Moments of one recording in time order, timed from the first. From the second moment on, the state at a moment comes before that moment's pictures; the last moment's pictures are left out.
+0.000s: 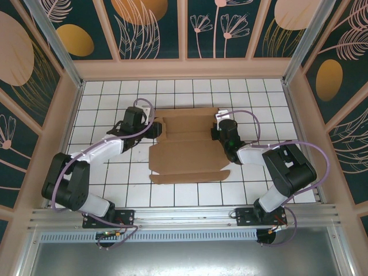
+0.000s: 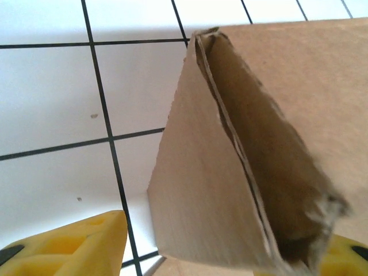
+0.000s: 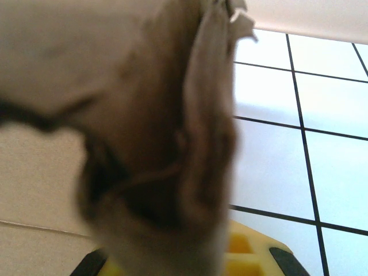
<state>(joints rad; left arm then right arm) -0.39 1.50 0.85 -0.08 0.12 -0.30 0.52 1.60 0.61 0.54 0.29 0.08</state>
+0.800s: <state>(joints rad) -0.45 1.64 0.91 -0.04 -0.14 -0.24 0.54 1.60 0.61 0.55 0.26 0.08</state>
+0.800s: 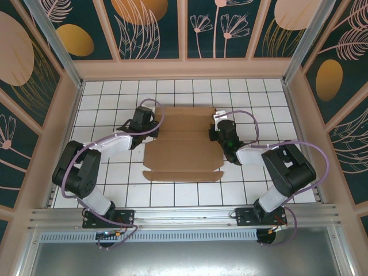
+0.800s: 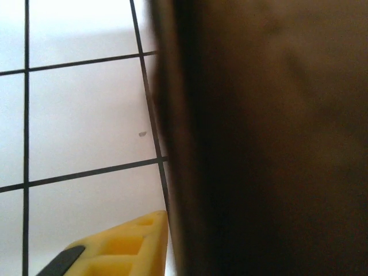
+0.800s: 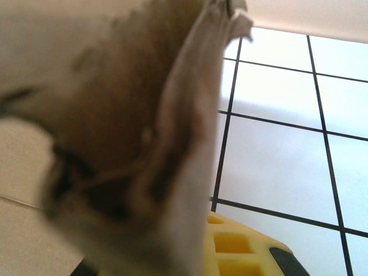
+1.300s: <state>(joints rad) -0.47 1.68 0.94 -0.04 -0.30 -0.32 0.58 1.60 0.60 0.56 0.32 0.10</state>
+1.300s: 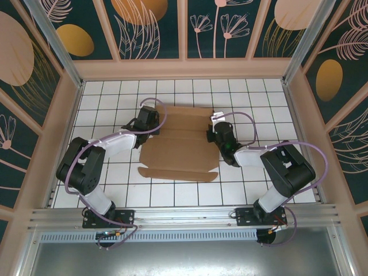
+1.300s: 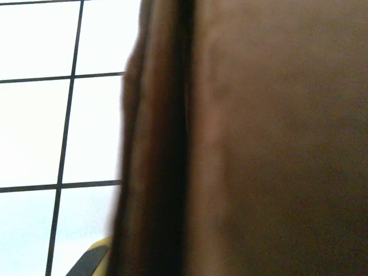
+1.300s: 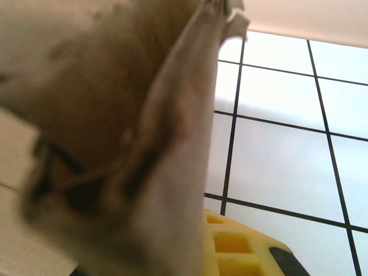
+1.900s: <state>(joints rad) -0.46 1.61 0.79 0.11 -0.29 -0.45 0.60 1.60 0.60 0.54 0.38 0.11</state>
